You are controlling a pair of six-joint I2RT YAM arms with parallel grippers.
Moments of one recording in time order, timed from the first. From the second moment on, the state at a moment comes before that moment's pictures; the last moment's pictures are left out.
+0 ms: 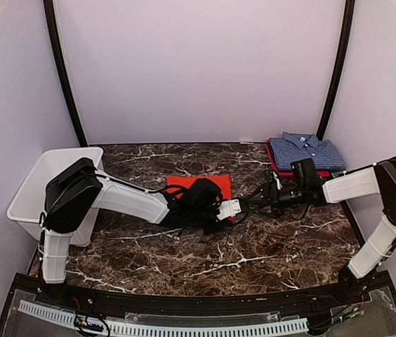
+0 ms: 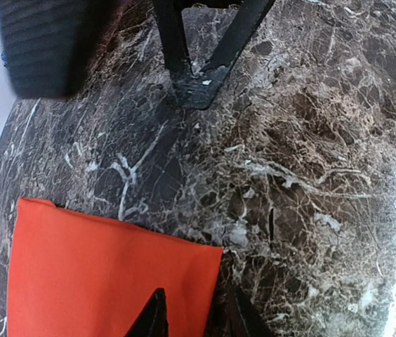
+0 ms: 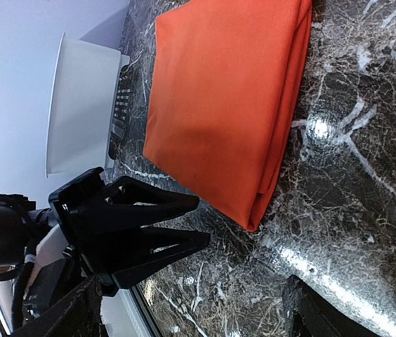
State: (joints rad) left arm -1.03 2.10 1.33 0.08 -0.07 0.52; right arm 0.36 1.60 0.72 0.11 -0.88 0.61
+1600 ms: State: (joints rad) left arm -1.04 2.09 1.24 0.25 0.09 0.45; right arm 0.46 2.08 0.89 0.60 -1.00 1.05
